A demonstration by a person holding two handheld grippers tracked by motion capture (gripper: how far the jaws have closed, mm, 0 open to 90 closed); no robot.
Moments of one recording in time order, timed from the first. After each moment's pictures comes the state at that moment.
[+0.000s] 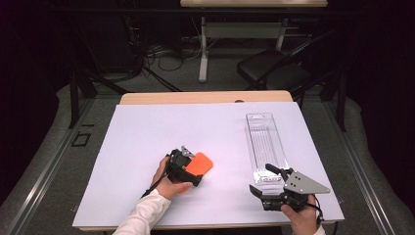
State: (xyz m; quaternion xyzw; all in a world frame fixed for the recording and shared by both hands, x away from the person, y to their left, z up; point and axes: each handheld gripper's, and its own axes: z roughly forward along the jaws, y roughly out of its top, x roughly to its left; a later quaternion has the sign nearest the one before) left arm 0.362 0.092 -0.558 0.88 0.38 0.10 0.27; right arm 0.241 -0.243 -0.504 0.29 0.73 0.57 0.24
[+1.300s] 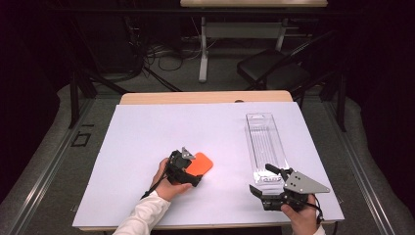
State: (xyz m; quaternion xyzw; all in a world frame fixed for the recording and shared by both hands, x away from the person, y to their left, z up) left arm 0.355 0.092 -0.555 0.88 0.36 0.10 0.28; right arm 0.241 -0.244 -0.505 0.29 0.73 0.57 0.24
